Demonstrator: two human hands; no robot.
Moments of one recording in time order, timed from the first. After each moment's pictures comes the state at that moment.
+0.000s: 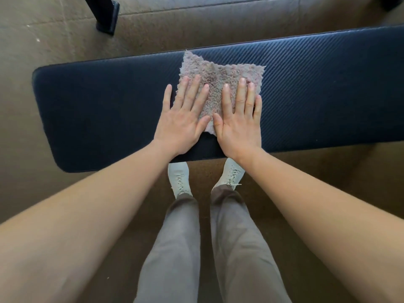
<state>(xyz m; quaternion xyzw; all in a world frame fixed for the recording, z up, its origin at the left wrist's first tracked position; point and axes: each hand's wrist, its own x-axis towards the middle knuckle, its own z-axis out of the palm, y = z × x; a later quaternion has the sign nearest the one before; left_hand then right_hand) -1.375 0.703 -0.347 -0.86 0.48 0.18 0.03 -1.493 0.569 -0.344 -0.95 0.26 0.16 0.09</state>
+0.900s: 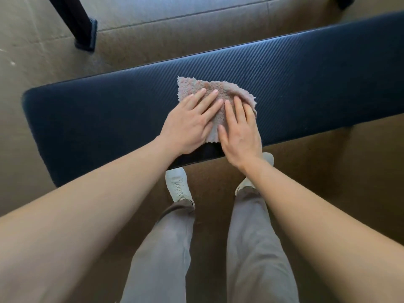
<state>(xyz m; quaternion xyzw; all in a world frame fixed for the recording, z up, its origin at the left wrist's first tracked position) -1.362 0.694 -0.329 -0.75 0.62 0.20 0.00 -1.516 0.593 -0.328 -0.93 0.33 0.13 0.13</state>
